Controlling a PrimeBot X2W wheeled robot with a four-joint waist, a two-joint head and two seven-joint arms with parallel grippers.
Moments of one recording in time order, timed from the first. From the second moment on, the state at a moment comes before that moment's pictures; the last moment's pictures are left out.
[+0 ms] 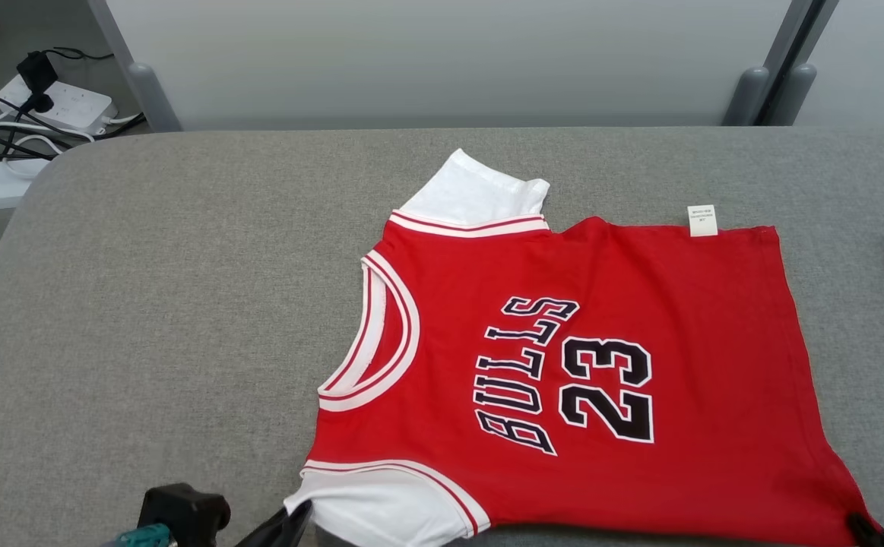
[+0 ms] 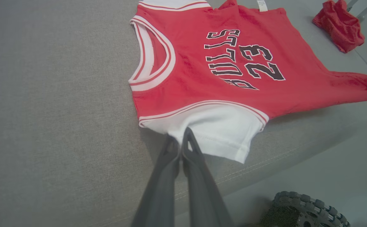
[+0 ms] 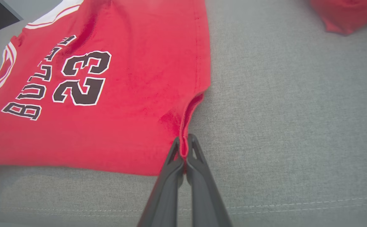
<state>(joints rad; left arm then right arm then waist) 0.34 0.39 -0.26 -0.54 -0.49 0.11 0.57 0.38 -0.20 -0.19 -0.18 0.49 0.13 0.40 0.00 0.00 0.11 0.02</state>
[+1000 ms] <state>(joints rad) -0.24 0.23 -0.33 0.13 -0.47 -0.06 0.24 -0.23 -0.22 -0.07 0.46 0.49 0.13 0.23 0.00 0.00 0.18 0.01</state>
